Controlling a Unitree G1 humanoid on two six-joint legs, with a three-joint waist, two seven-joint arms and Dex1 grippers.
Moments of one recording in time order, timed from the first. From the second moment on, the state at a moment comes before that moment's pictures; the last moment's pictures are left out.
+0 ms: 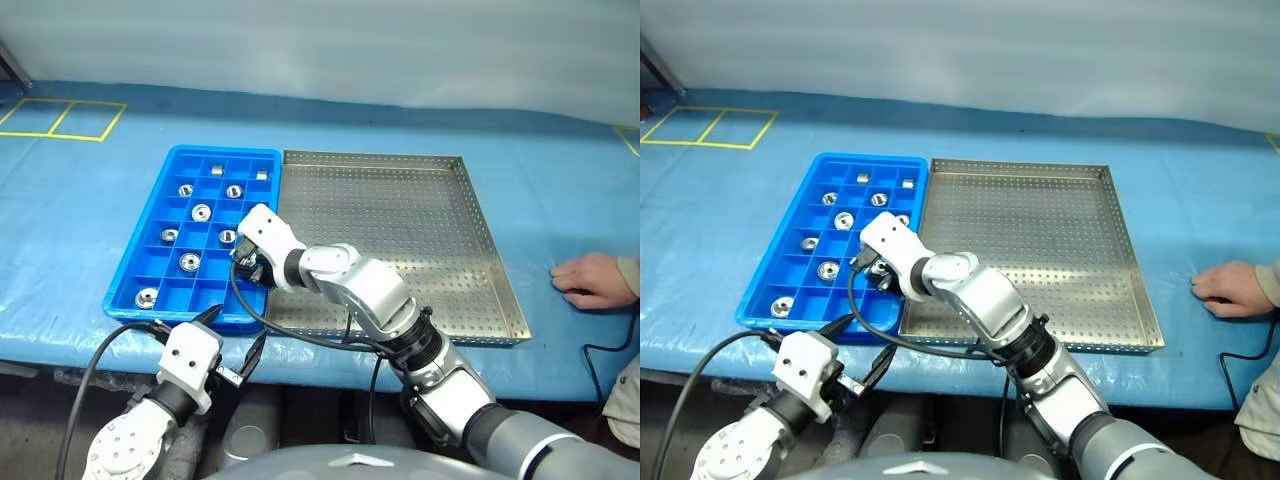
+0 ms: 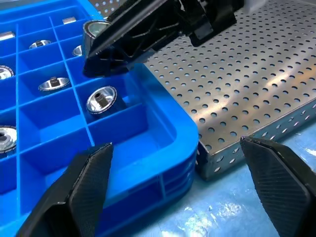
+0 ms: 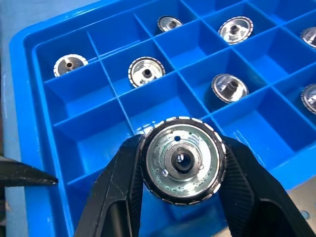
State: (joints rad) left arm 0.69 0.40 -0.05 -0.84 -0.13 0.33 -0.32; right arm -0.64 0.03 0.52 -0.16 0.19 1.08 0.39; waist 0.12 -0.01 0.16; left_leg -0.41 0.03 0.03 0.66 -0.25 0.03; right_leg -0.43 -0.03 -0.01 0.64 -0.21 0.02
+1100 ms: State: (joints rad) left arm 0.76 0.35 -0.07 -0.90 -0.06 0.32 -0.27; right arm -0.59 0.08 0.54 -0.02 0.15 0.95 0.39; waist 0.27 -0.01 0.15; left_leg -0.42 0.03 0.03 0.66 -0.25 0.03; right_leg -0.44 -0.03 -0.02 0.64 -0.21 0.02
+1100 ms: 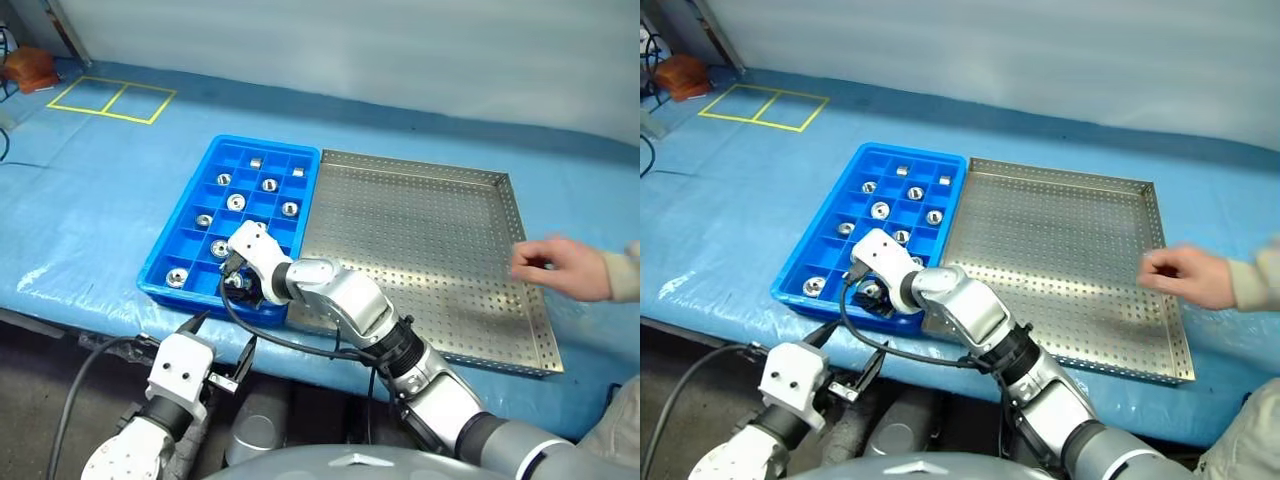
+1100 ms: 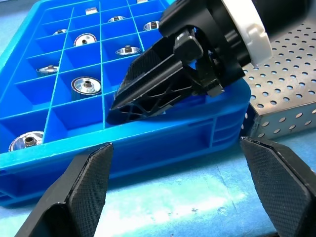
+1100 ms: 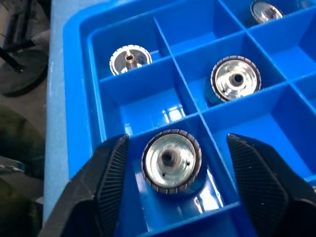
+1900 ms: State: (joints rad) left arm 0.37 0.43 -0.13 -0.78 -0.14 0.42 -0.44; right arm -0.28 -0.21 0.25 -0.60 0.31 1.19 0.36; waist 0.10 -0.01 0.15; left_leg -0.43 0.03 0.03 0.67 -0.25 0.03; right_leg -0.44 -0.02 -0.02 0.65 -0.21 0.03
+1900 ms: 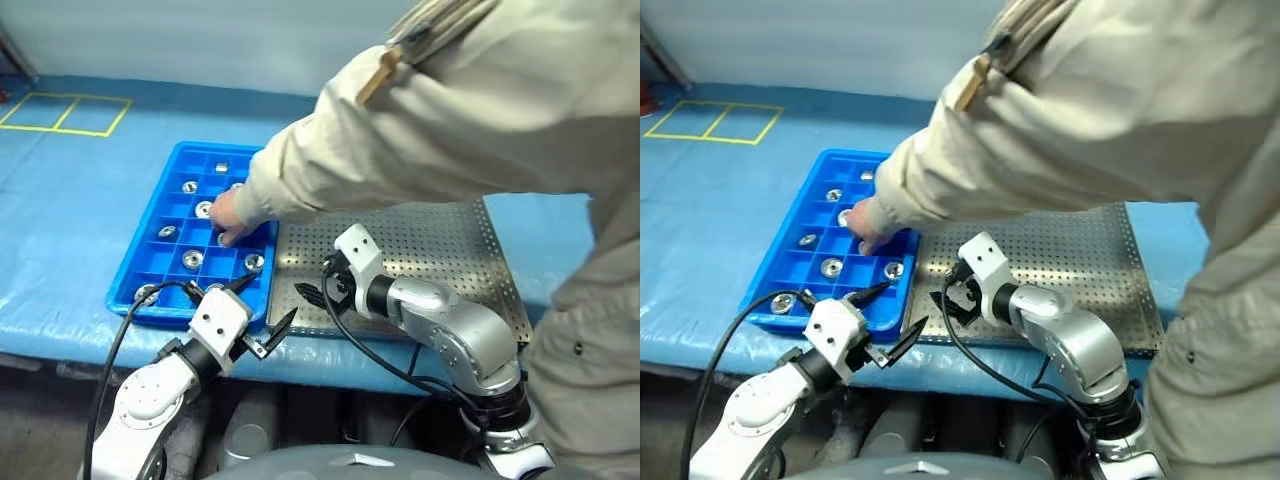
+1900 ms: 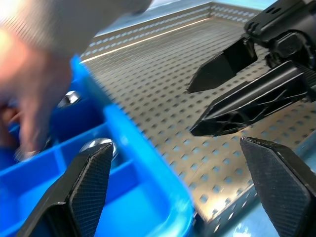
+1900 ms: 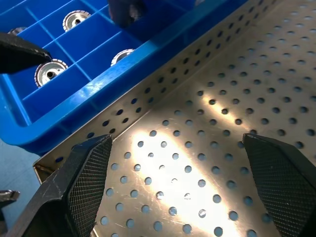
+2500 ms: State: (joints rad) left arm 0.37 0.44 -0.15 -0.78 -0.13 0.43 -0.44; right arm -0.27 -0.20 0.25 -0.60 0.32 1.19 0.32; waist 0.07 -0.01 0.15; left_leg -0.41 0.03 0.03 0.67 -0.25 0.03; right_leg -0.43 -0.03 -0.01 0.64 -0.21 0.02
